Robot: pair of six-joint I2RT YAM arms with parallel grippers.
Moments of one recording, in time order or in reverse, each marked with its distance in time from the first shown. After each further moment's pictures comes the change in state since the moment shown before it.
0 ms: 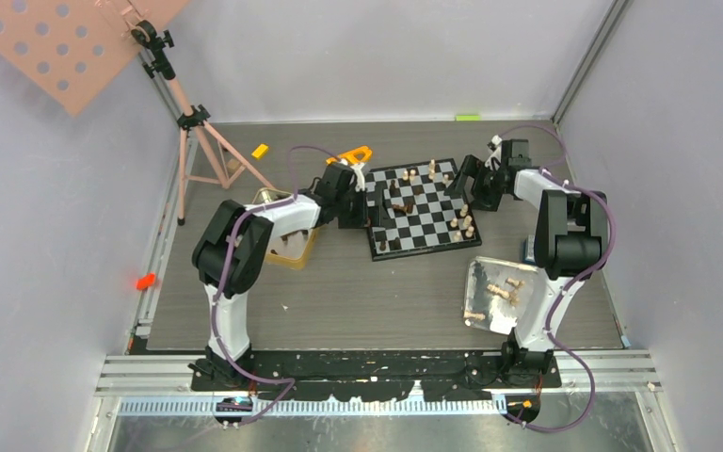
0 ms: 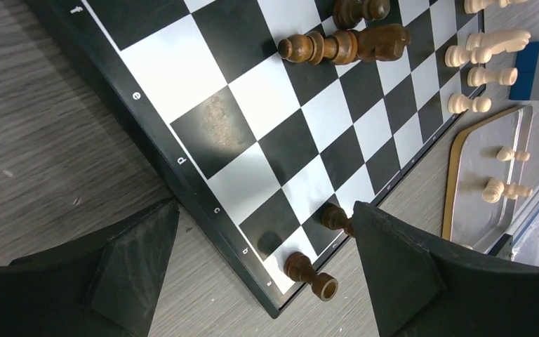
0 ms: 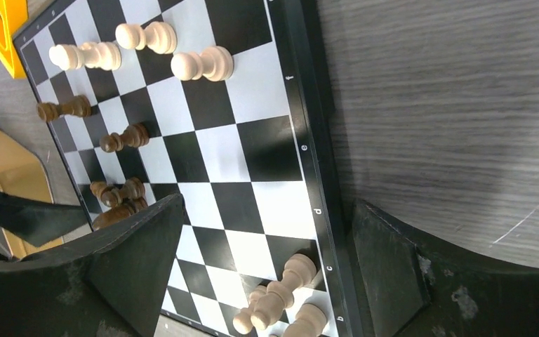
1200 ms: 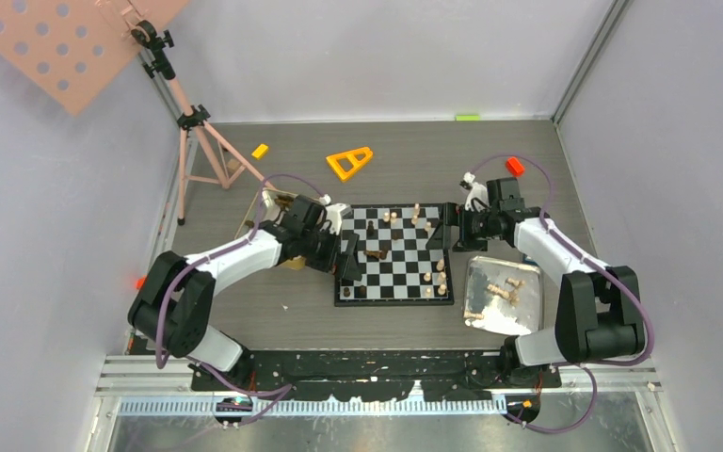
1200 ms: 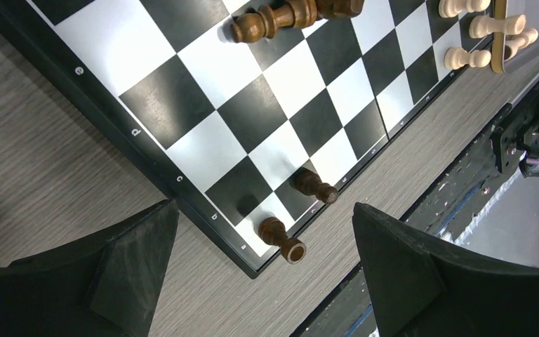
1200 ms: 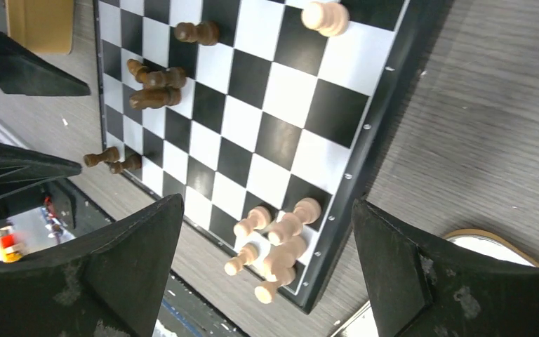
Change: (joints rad) left arm 0.003 -0.466 -0.426 -0.243 0.107 0.258; right arm 0.169 -0.544 -0.459 -0.140 -0.138 -0.151
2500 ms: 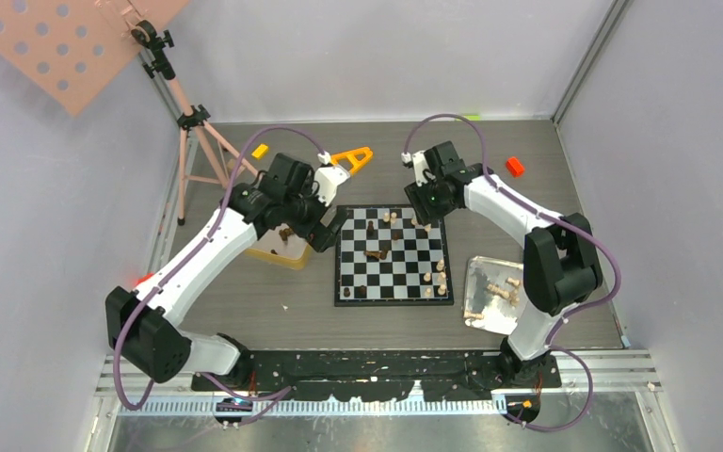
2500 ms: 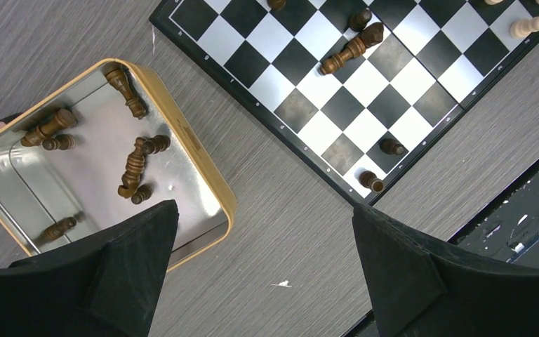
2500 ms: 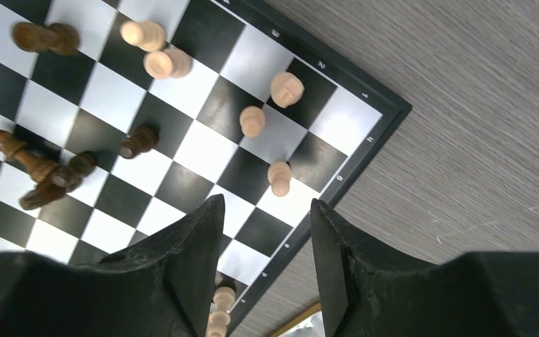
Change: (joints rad) left arm 0.000 -0.159 0.441 -0.504 -0.292 0.484; right arm 0.285 0.315 0.471 -0.158 0.511 -0.320
